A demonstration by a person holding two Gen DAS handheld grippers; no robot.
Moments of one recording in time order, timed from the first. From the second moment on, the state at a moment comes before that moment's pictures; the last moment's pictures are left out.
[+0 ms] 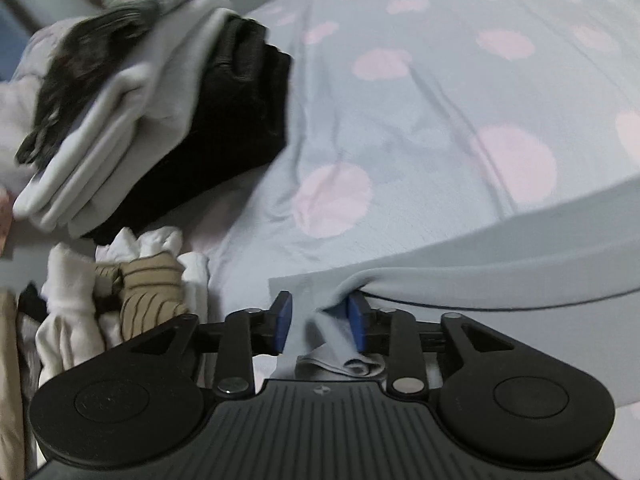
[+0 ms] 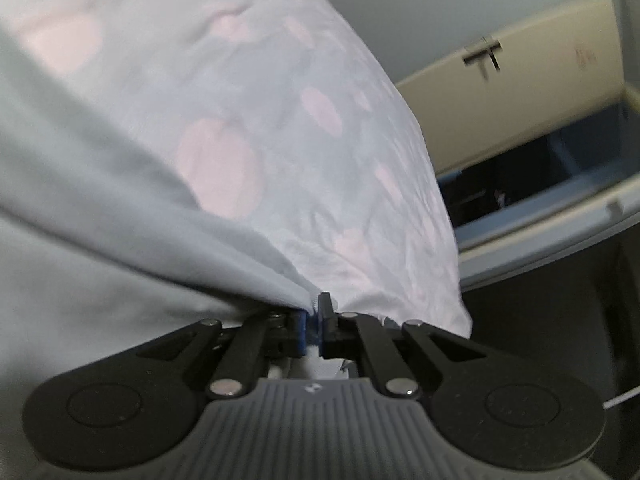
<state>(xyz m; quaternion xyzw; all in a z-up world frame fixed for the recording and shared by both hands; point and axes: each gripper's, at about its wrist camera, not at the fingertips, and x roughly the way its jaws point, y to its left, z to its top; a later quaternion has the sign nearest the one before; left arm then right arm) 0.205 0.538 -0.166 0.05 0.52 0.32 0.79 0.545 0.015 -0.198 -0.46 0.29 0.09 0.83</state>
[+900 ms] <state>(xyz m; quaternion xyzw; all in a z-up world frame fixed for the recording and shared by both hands) 0.225 0.361 -0.183 -0.04 0.43 0.18 0.88 0.385 0.079 -0.188 -0.05 0.39 0.27 0.88</state>
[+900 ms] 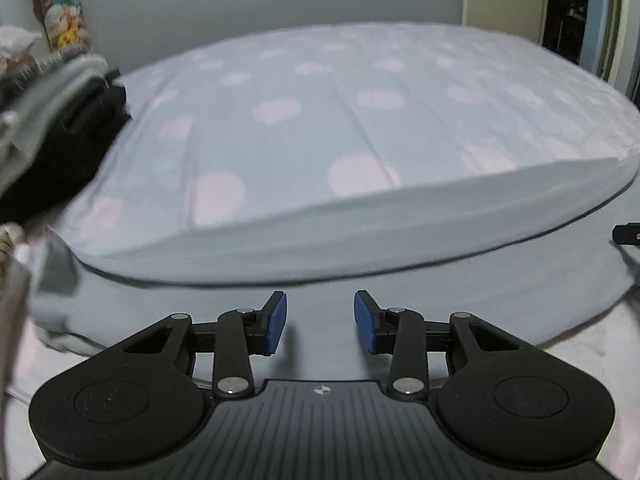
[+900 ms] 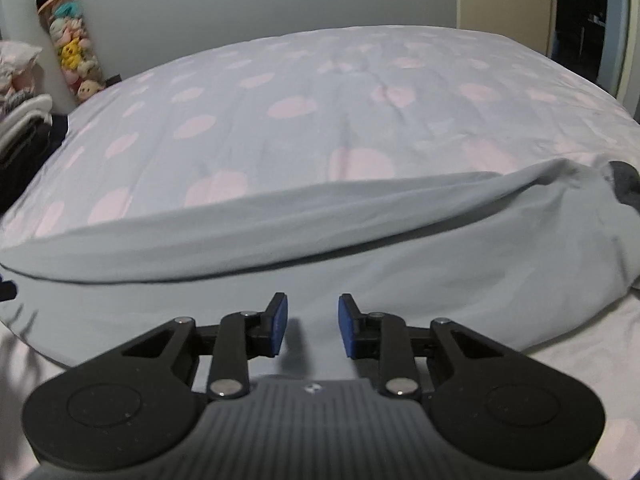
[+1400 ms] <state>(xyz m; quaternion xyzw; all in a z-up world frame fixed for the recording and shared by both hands) 0.255 0.375 -0.209 -0.06 0.36 0.22 0.91 0.407 0.155 -0.215 -0.01 0.35 0.23 0.91</state>
